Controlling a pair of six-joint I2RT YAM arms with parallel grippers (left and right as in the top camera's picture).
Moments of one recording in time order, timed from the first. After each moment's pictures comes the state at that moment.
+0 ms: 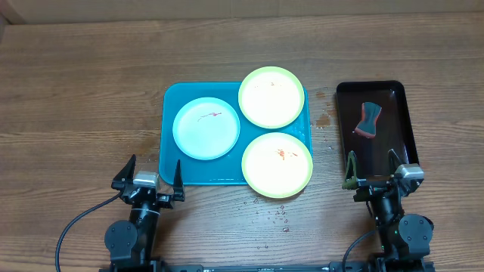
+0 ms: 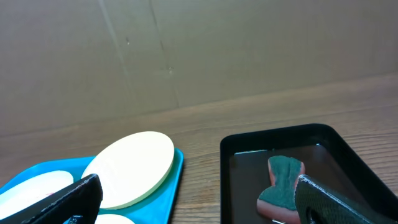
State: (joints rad) left arm 0.09 0.02 0.02 -0.05 0.20 0.06; right arm 0.05 0.01 0.02 -0.03 -0.06 0.23
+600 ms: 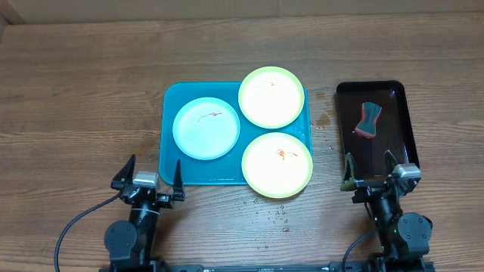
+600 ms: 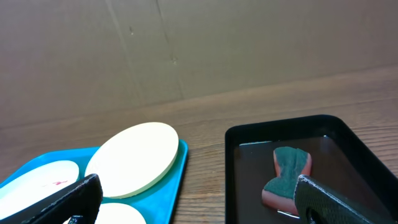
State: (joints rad) left arm 0.09 0.02 0.04 -0.05 0.20 0.06; right arm 0.05 0.01 0.02 -0.06 -0.09 0.23
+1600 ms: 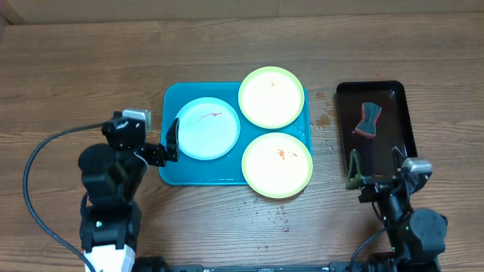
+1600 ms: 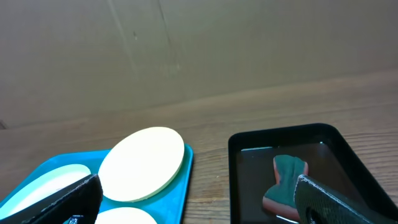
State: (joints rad) left arm 0.09 0.81 0.59 -0.11 0.29 0.06; right arm 0.05 0.15 0.25 -0.21 -0.09 0.23
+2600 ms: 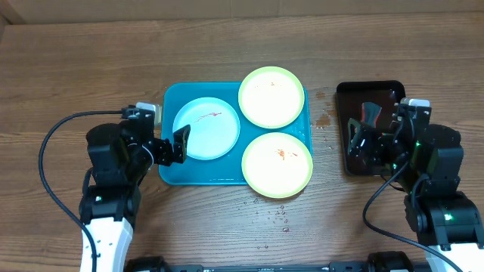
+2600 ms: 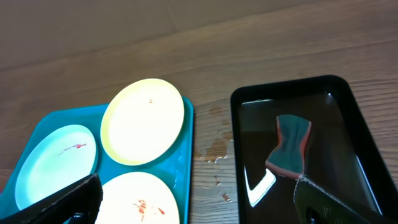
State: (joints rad) left arm 0.09 1.00 0.68 -0.27 0.40 0.06; right arm 0.05 0.82 0.84 -0.59 -0.14 0.23
